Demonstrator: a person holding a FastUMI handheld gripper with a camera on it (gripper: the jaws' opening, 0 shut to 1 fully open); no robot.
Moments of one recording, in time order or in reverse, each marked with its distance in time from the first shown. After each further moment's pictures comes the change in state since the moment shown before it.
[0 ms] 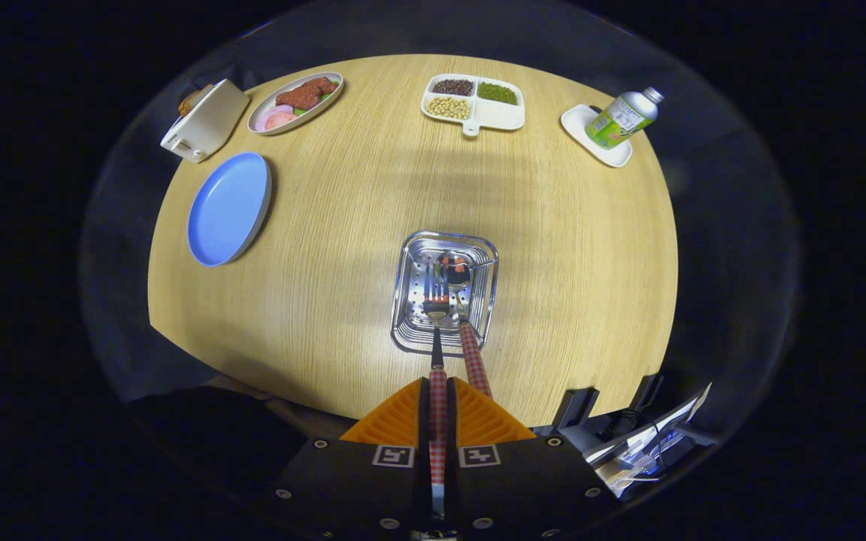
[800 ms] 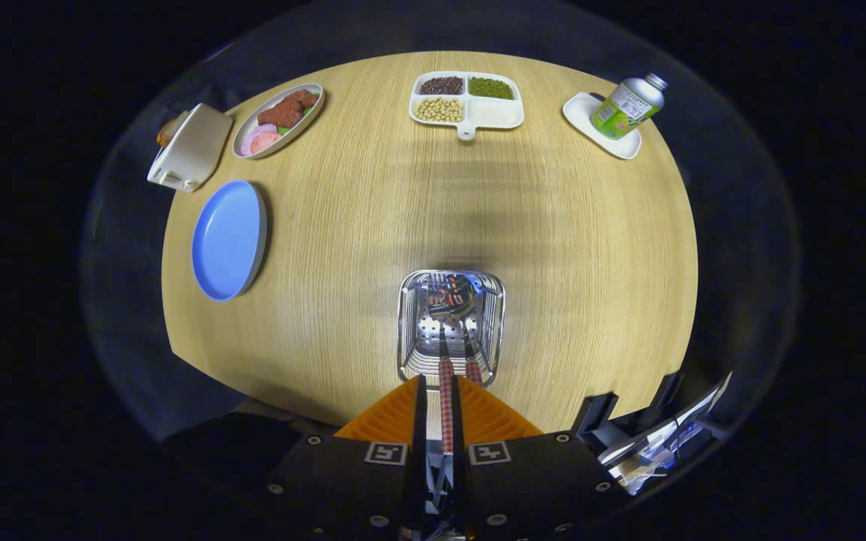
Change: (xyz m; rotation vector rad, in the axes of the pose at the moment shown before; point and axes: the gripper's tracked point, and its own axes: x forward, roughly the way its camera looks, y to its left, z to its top) arm 0.002 -0.002 0.034 0.119 -0.070 0.087
